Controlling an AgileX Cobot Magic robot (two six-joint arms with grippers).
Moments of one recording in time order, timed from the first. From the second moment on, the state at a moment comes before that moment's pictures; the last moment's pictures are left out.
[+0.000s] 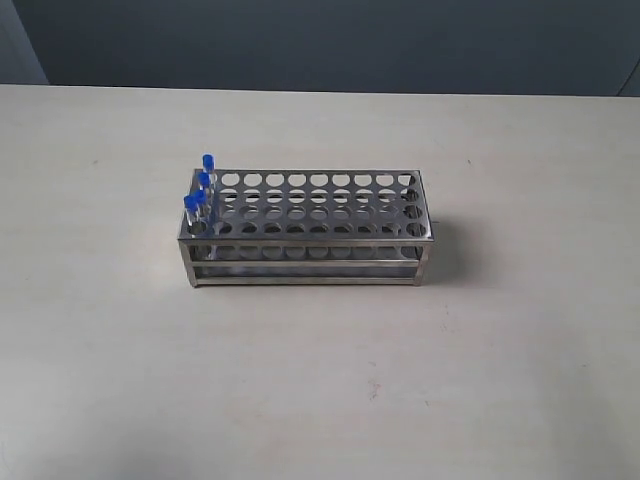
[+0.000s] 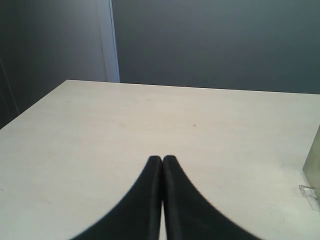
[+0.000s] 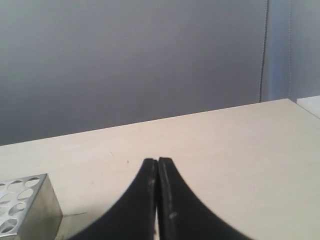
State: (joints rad) left arm 0.08 0.00 0.00 0.34 0.23 -0.35; right arm -0.14 0.21 0.00 -1.00 -0.09 1.16
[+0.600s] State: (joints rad) left arm 0.08 0.00 0.00 0.34 0.23 -0.35; right arm -0.15 0.19 0.00 -0.19 0.15 0.33
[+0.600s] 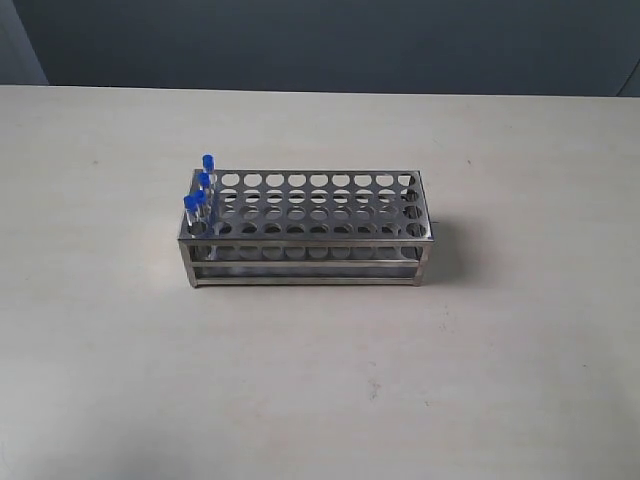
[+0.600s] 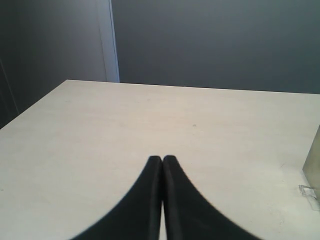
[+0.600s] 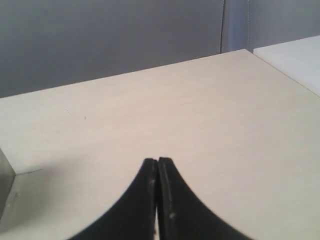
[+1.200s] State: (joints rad) left arm 0.08 0.00 0.00 0.34 0.23 -0.35; right arm -0.15 0.10 0.00 -0.01 0.27 0.01
